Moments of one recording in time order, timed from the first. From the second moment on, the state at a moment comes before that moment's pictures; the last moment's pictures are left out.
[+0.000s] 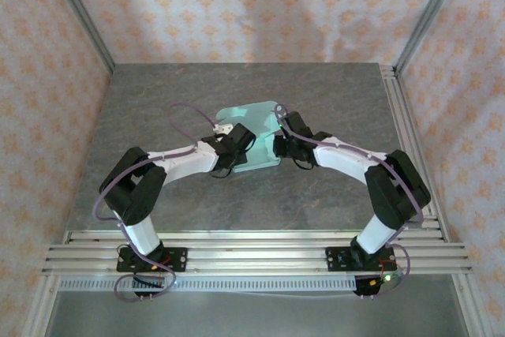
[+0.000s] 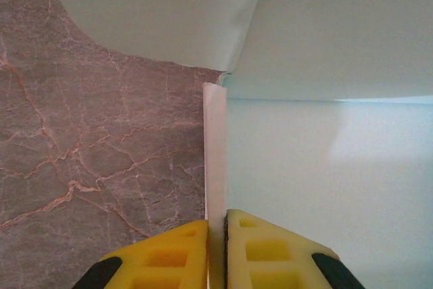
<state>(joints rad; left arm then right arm) -0.66 1.74 1.06 -0.44 -0.35 -0.89 0.60 1.64 1.00 -0.29 0.04 0.54</state>
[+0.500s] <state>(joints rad) -0.66 1.75 1.07 -0.47 -0.35 -0.88 0.60 1.72 1.04 -0.27 -0.04 0.51</state>
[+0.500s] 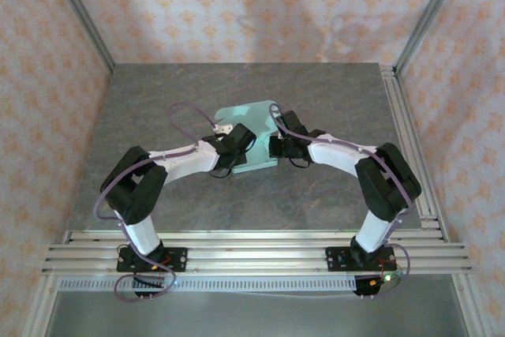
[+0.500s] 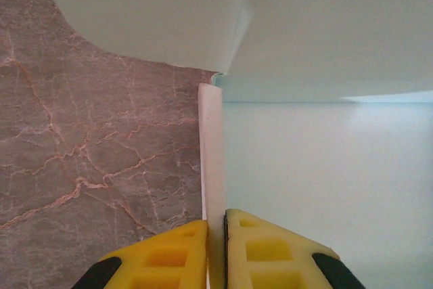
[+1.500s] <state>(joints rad) -0.66 1.75 1.08 -0.48 -0.37 -0.88 0.69 1.81 1.20 -0.46 0.18 0.41</state>
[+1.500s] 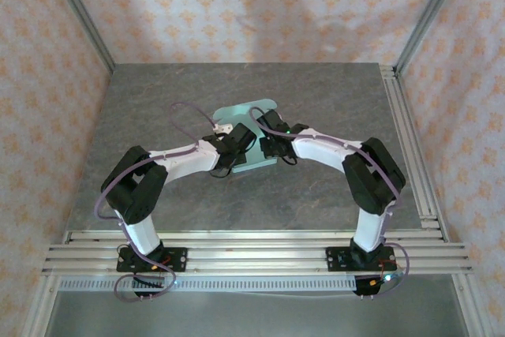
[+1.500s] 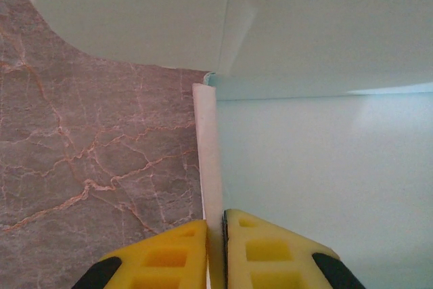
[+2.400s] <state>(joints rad) -0.66 1.75 1.08 -0.48 -0.37 -0.88 0.55 1.73 1.04 -0.27 -0.13 0.50</state>
